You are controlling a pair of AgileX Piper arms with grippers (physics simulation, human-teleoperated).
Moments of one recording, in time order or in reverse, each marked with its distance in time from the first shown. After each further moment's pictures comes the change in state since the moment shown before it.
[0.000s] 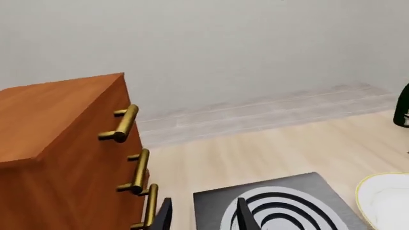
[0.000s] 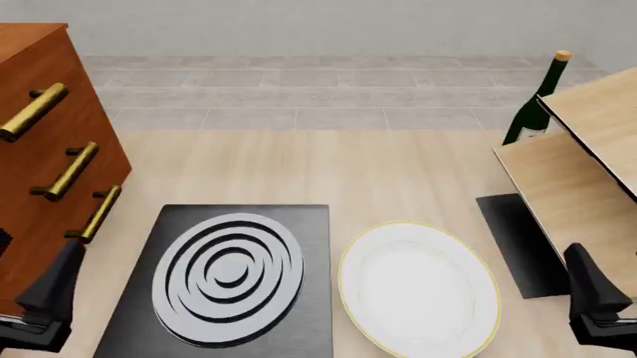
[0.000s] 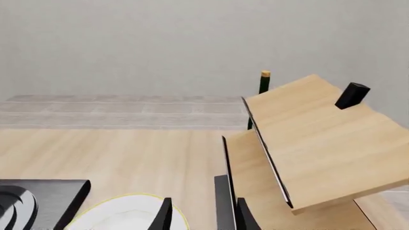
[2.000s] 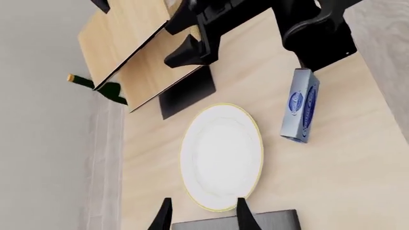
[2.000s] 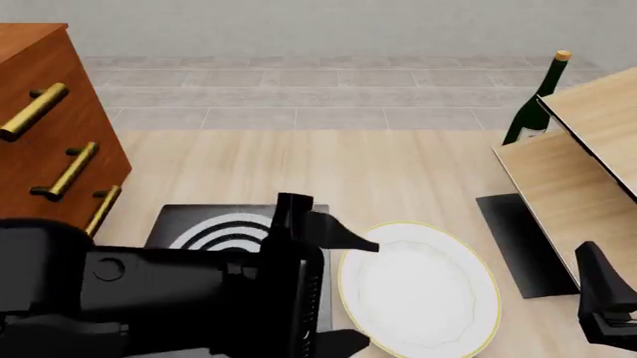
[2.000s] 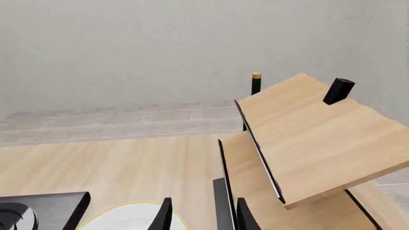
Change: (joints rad) left arm -1.068 1.099 -0.785 0.320 0.759; right arm -0.038 -0.043 -0.005 0.023 0.058
